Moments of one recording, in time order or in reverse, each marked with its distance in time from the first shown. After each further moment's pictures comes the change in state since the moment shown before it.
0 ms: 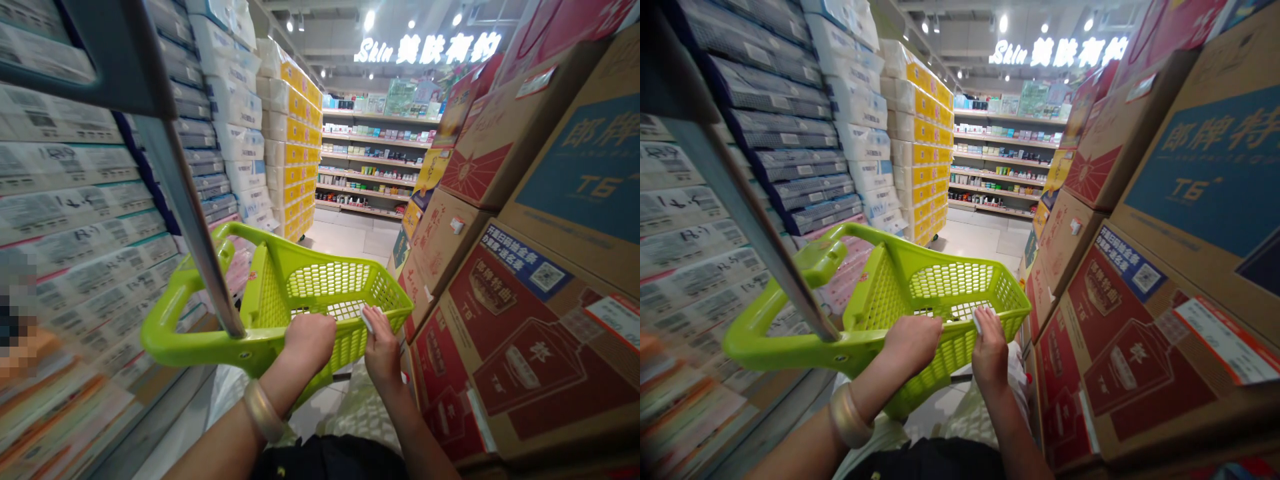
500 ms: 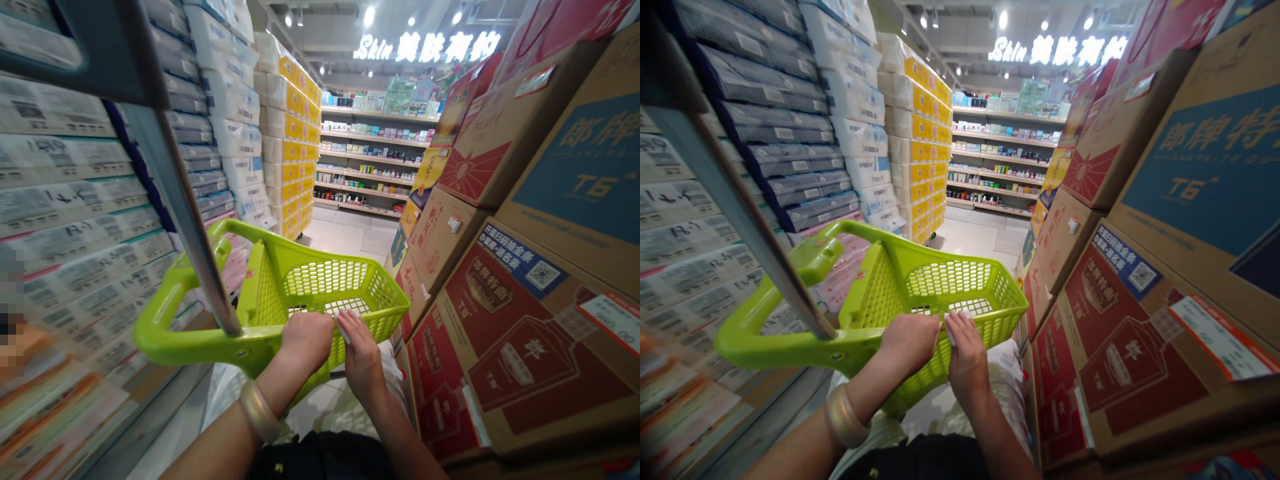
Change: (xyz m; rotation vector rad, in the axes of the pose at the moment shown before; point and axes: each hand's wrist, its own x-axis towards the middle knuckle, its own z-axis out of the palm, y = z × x) left_hand -0.003 0.001 0.004 -0.013 0.050 -0.004; right_hand -0.005 -0.017 0.003 0.074 -0.132 -0.112
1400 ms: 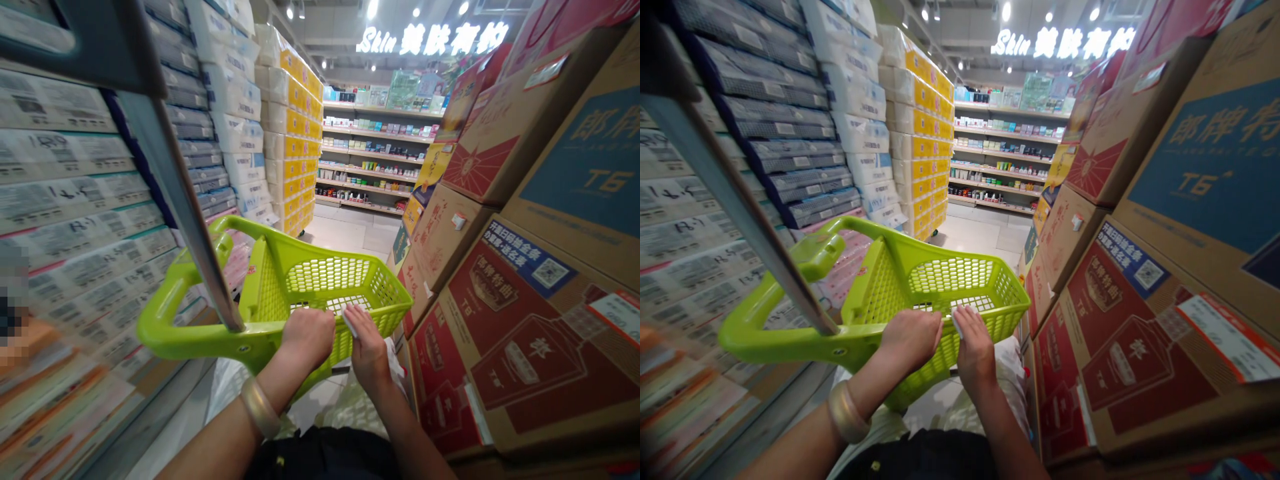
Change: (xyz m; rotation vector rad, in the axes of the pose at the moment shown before) left_hand -0.001 -0.002 0.004 0.004 0.089 0.056; right_hand 0.001 0.004 -0.003 -0.026 -0.002 -0.027
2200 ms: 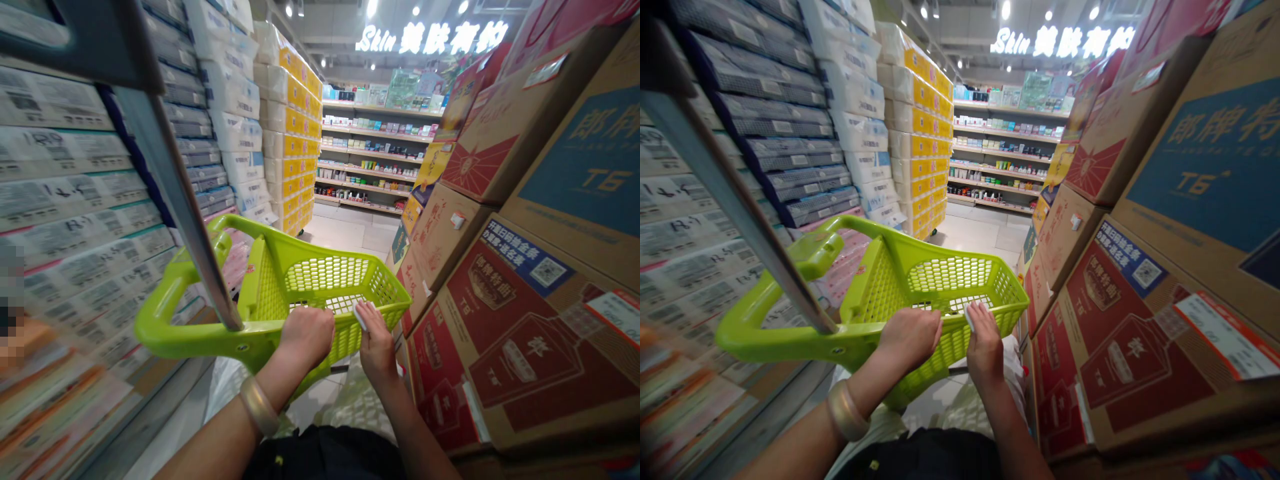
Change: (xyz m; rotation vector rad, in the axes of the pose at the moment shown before) left_hand -0.001 0.000 0.000 -0.012 0.013 -0.003; right_hand -0.001 0.004 -0.005 -0.036 0.055 0.110
